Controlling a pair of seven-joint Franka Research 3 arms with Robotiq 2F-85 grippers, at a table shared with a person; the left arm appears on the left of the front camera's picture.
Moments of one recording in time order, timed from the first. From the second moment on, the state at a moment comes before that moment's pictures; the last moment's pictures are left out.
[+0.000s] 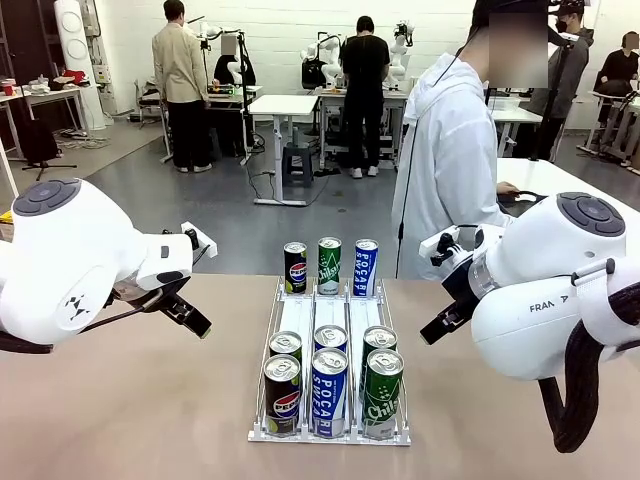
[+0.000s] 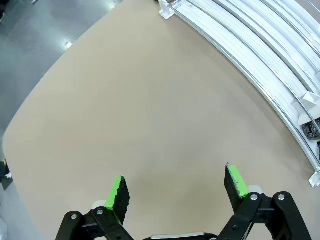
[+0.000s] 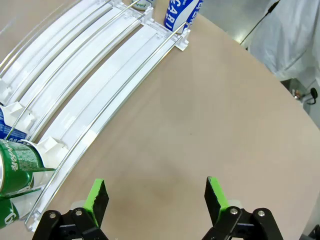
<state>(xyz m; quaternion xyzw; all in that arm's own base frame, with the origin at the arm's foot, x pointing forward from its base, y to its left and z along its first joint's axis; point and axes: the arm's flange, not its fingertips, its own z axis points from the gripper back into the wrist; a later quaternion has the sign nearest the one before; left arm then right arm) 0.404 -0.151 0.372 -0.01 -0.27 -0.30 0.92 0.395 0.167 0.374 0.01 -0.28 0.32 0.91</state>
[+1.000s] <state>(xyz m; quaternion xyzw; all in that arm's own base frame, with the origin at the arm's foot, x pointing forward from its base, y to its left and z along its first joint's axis) 0.330 -0.143 0.615 0.07 -0.41 -0.31 0.85 0.278 0.170 0.620 -0.07 -0.41 0.33 0.85</state>
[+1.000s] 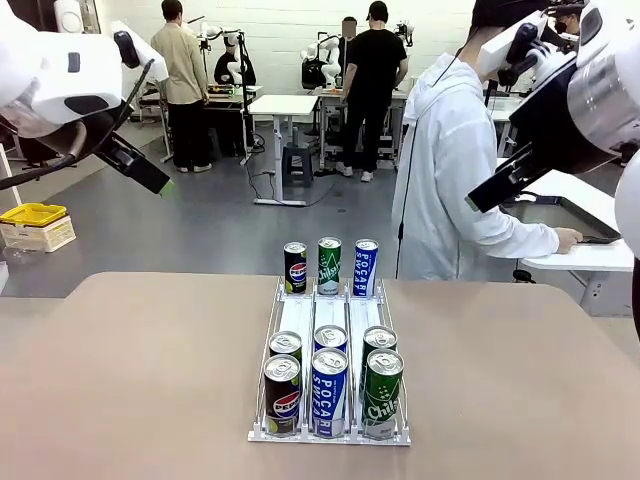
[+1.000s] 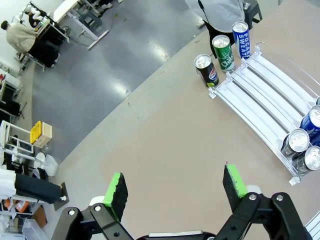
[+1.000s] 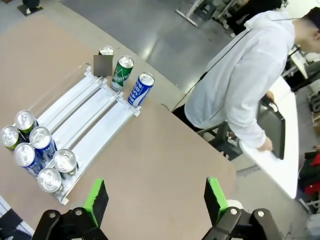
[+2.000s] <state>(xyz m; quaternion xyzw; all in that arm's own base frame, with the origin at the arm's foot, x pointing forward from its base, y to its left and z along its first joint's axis) 0.329 0.078 0.637 -0.37 -0.25 -0.31 0.84 0.282 -0.080 0.634 0.27 -0.36 0.19 0.88</state>
